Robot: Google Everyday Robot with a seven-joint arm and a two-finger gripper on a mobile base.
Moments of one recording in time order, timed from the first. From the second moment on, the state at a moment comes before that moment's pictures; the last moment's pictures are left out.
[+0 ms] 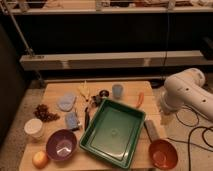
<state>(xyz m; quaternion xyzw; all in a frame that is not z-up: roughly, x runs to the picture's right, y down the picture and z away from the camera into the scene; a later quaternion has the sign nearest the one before) 0.285 0.118 0.700 -0.28 0.02 0.02 0.96</state>
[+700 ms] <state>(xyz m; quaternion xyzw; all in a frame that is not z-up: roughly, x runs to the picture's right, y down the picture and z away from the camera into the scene) 0.299 0.155 0.675 -0.35 0.01 0.04 0.94</state>
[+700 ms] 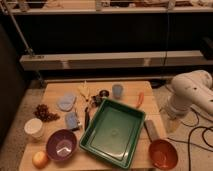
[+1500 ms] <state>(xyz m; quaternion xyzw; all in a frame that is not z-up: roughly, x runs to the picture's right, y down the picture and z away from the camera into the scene) 0.298 0.189 0.703 -0.38 -0.02 0.04 0.92</state>
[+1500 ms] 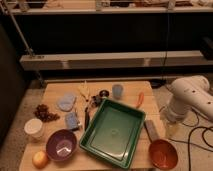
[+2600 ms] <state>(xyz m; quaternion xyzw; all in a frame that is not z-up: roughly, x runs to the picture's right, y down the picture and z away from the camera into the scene) 0.298 0.233 0.749 -0.41 -0.06 0.06 0.91</state>
